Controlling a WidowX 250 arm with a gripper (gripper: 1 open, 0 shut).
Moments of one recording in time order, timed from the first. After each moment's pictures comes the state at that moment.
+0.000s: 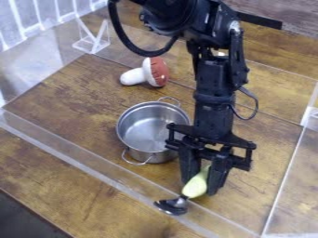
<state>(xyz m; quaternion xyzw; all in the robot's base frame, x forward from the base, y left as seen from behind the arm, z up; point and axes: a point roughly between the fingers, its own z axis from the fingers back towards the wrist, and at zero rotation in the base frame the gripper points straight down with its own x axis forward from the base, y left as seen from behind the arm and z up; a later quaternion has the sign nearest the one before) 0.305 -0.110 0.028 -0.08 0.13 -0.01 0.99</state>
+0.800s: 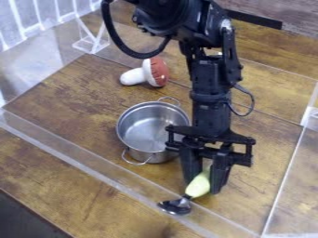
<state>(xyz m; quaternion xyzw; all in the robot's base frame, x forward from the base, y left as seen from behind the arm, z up) 0.302 -0.116 0.029 -0.10 0.13 0.00 0.99</state>
